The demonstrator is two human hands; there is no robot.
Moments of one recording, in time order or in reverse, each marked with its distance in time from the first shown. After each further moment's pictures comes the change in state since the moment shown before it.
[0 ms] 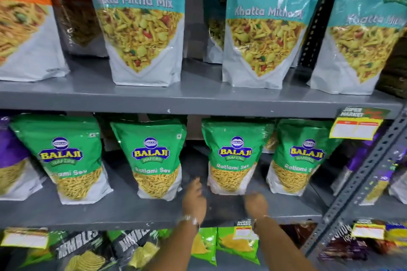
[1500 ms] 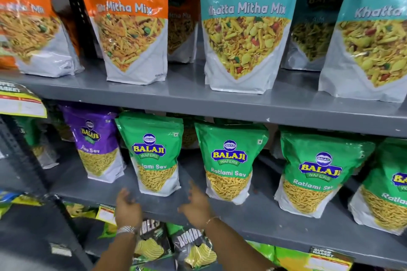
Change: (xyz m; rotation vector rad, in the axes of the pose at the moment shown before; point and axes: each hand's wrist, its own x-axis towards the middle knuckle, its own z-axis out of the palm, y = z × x) left_hand 0.013 -0.026 -0.325 0.090 0.711 0.036; right_hand -0.179 -0.215 0.140 0.363 -0.995 -0.260
